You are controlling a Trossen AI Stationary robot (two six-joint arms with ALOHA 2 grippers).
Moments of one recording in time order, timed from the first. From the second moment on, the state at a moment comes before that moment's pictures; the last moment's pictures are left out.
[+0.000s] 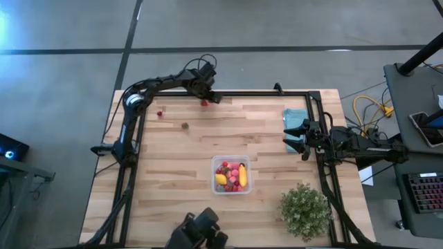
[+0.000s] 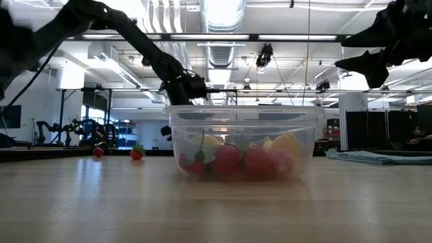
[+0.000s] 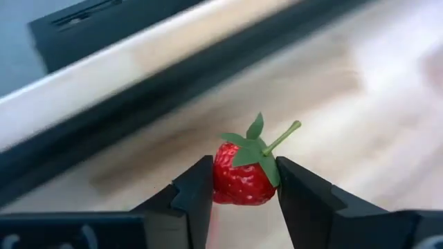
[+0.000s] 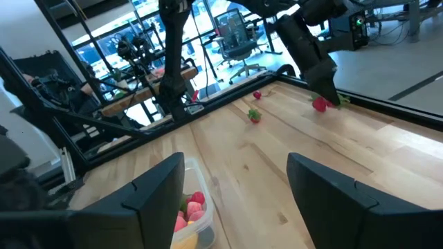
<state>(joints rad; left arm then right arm) 0.75 2.13 1.64 -0.63 0.14 -0.36 -0.03 0.08 0.19 -0.18 0.18 0.39</state>
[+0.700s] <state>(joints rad) 0.08 1.66 1.60 -0.72 0.15 -0.09 -0.03 0.08 0.19 -0.18 0.18 0.39</state>
